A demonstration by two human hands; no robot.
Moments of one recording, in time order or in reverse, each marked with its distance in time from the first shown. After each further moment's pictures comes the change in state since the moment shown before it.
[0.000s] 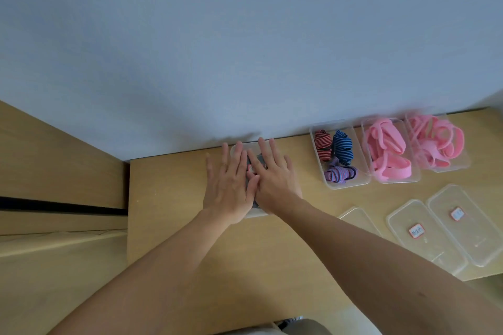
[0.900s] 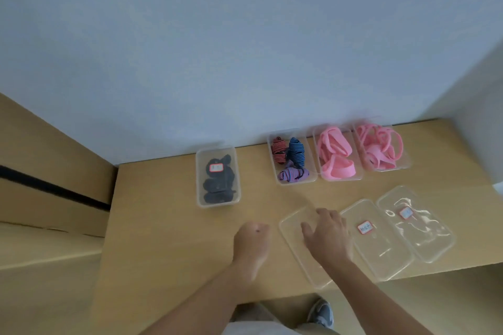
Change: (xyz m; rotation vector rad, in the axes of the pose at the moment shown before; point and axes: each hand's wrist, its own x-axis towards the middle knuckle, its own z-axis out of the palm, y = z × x) left_hand -0.096 0.191 0.013 -0.985 -0.132 -0.740; right_hand -0.189 0.146 -0.010 0.408 -0.001 0.618
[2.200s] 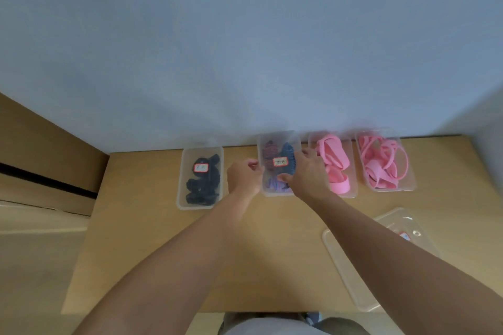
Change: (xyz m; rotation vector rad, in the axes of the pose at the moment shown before) left_hand 0.143 0.091 0.037 -0.100 0.215 0.187; right_hand 0.157 -0.056 -0.049 -0.061 -0.039 -0.372
